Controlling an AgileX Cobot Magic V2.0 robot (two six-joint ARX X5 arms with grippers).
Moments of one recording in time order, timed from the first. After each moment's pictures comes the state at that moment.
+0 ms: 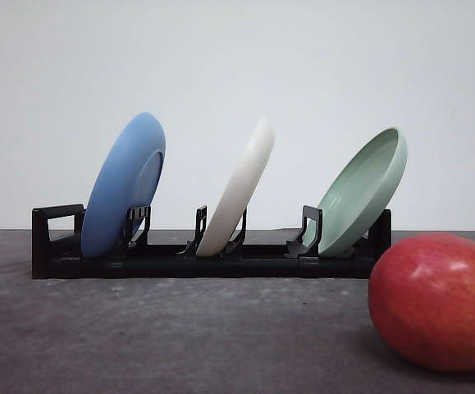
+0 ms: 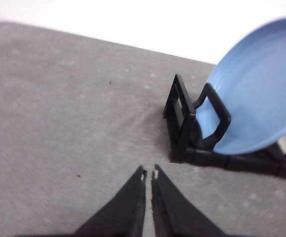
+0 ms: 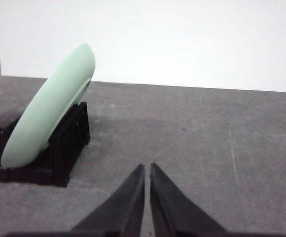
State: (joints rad) left_arx -0.01 0.00 0.02 -0.18 0.05 -0.23; right_arx 0.02 0.00 0.01 -0.03 -0.05 0.02
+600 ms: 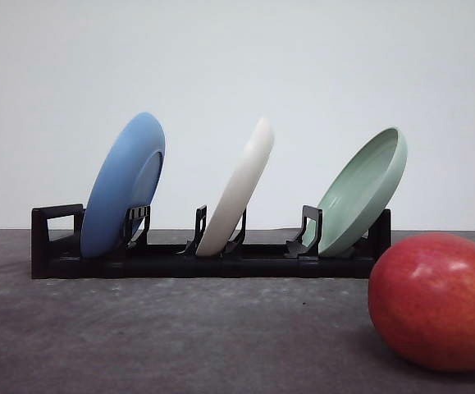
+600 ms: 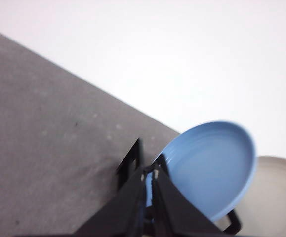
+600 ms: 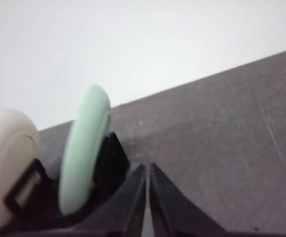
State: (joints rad) left_arx -0.01 0.01 0.14 -0.10 0.05 -0.54; right_arx 0.02 0.00 0.14 -0.13 -0.09 0.40
